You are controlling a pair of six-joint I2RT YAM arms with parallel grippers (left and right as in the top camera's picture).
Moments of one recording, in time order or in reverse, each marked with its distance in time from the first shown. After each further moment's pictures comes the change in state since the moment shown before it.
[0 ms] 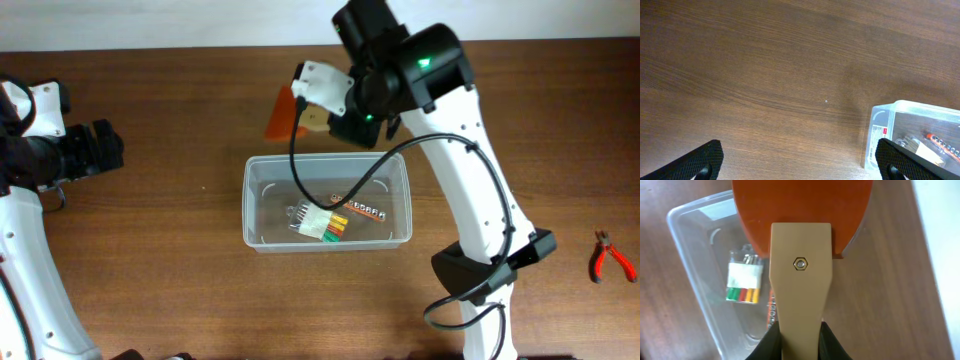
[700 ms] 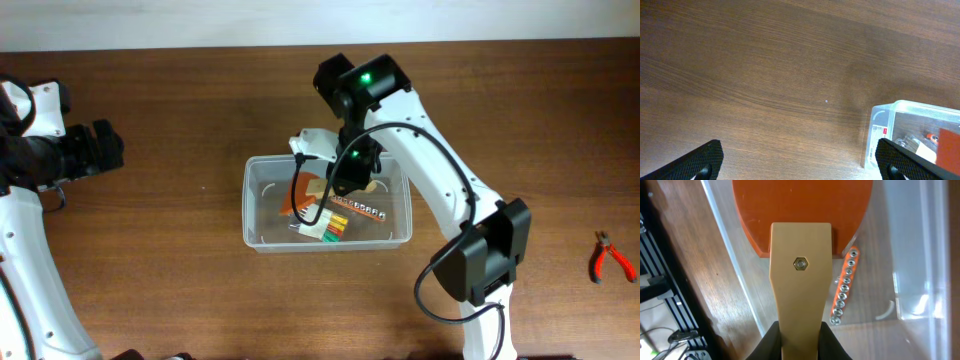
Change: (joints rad) left arm 0.000 0.000 0.000 0.000 0.000 0.000; right arm 0.006 0.000 -0.484 0.029 -0.085 -0.027
